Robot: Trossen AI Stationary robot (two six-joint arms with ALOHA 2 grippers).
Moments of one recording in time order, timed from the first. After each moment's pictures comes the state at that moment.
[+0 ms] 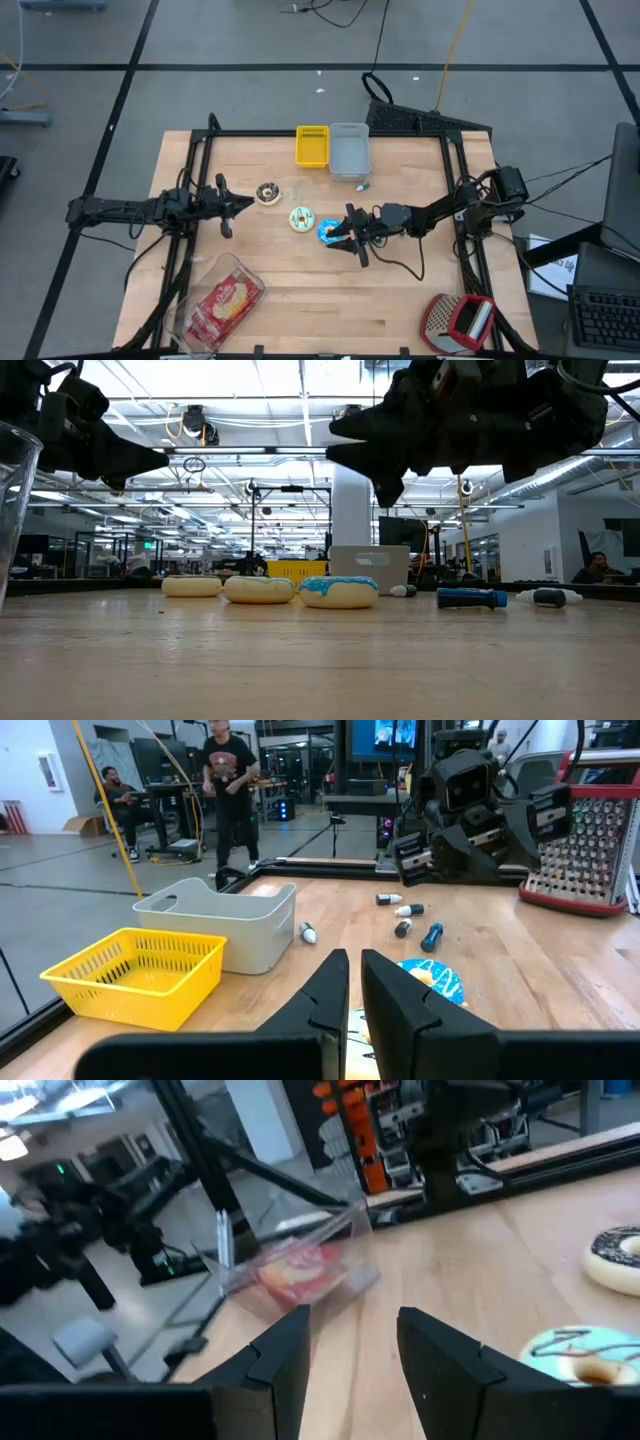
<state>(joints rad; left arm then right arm) 0.00 0.16 0.02 0.14 -0.20 0.02 0.11 1.71 0.59 1.07 -0.13 0.35</state>
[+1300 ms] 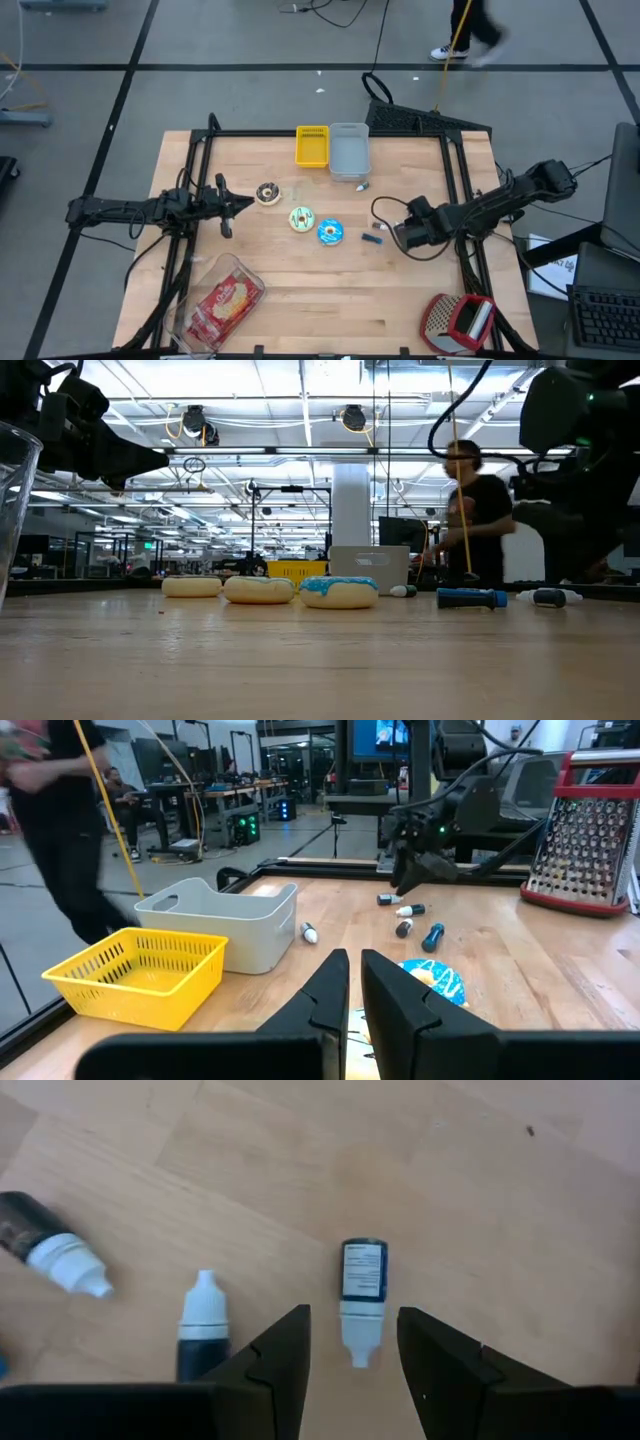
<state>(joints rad) 0.00 0.16 0.02 0.14 -0.20 0.02 0.27 1.27 0.57 -0.90 0.47 1.40</state>
